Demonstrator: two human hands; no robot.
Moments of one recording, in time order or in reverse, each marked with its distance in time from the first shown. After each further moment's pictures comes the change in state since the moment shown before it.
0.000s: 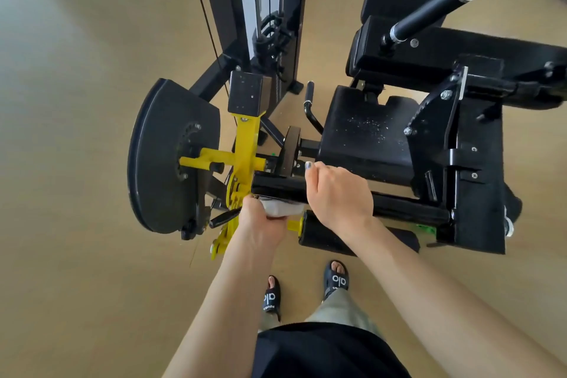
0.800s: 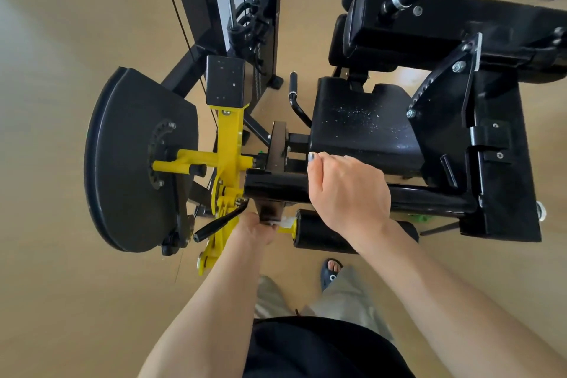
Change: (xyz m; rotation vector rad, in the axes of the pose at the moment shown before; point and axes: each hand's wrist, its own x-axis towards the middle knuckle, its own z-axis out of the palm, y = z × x) left_hand 0.134 -0.001 -0.023 0.013 0.059 -0.147; right_hand 0.000 0.000 0.018 -0.028 0.223 0.017
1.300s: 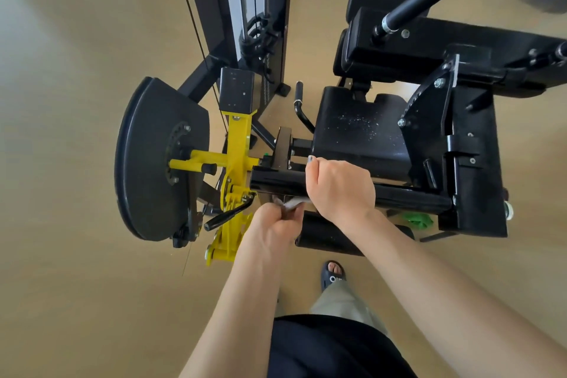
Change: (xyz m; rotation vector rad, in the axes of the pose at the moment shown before) left_hand -0.096 -0.028 0.017 -0.250 -0.042 -0.162; right_hand 0.001 -0.004 -0.011 -0.046 -0.143 0.054
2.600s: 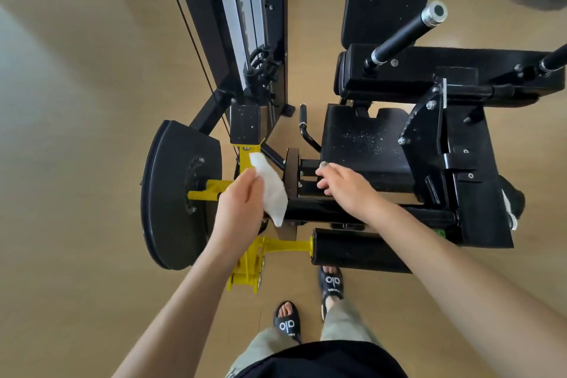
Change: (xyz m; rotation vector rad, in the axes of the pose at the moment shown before) left_hand -0.120 0.053 0.010 1.593 -0.256 1.345; right_hand 0.039 0.011 -0.030 0.777 -0.533 0.342
